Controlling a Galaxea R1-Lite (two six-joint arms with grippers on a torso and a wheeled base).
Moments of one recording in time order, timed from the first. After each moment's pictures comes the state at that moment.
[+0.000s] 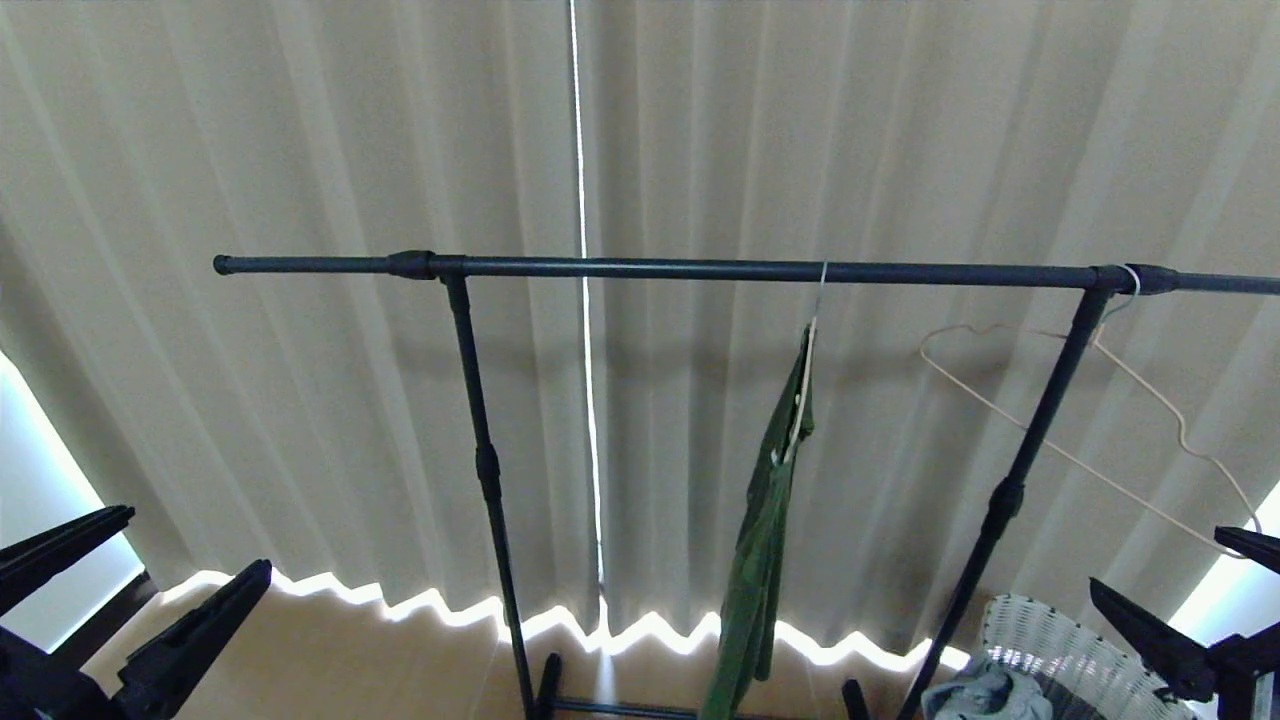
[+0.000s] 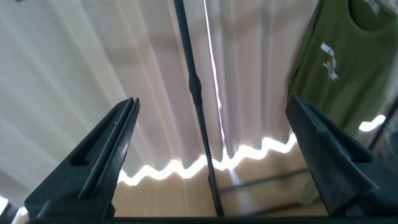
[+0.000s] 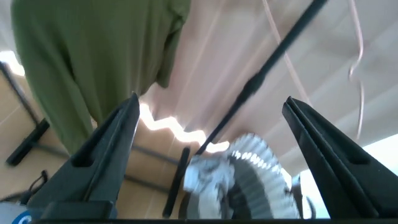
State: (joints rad) left arm -0.23 0.84 -0.17 -0.57 0.00 0.18; right arm 0.26 0.95 -0.23 -0.38 -0.19 -0.20
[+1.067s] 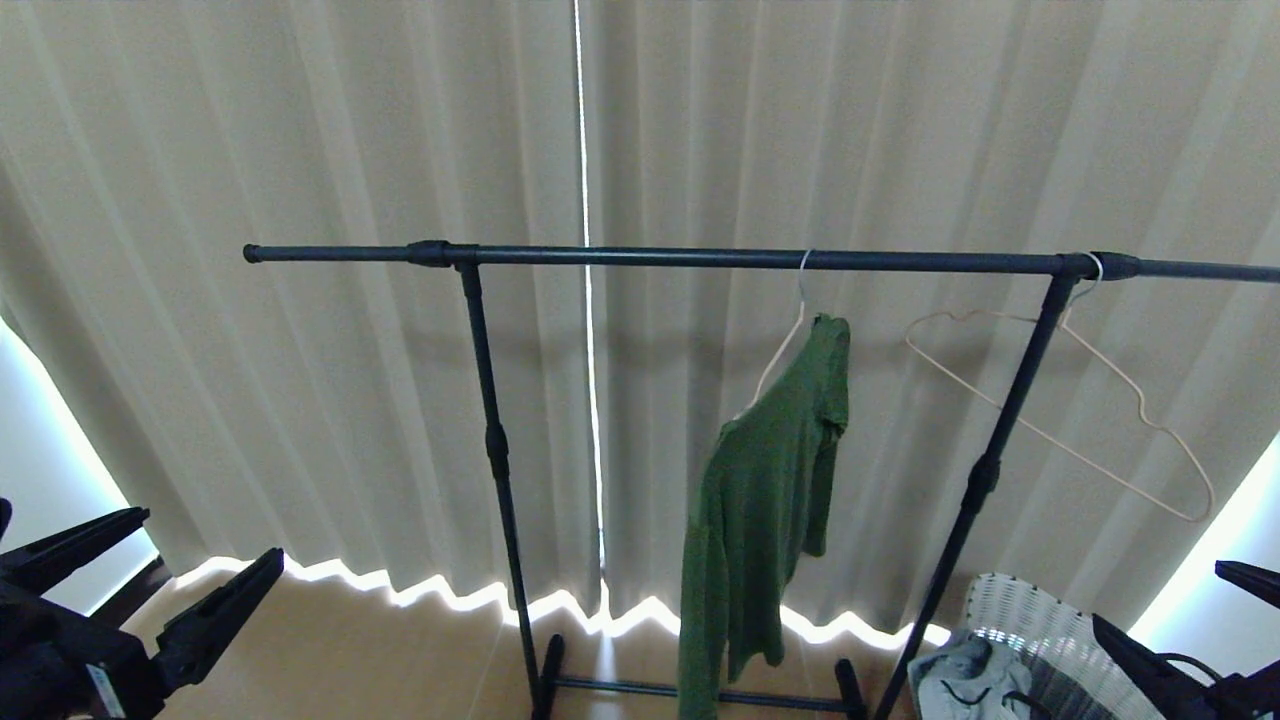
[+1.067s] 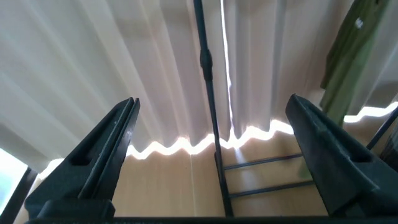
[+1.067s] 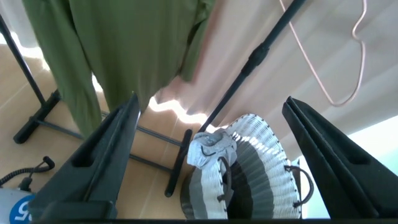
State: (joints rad) left arm -0.16 0.94 -0.19 -0.58 0.00 0.18; right arm 0.26 0.92 -0.17 -0.37 -0.20 -0.20
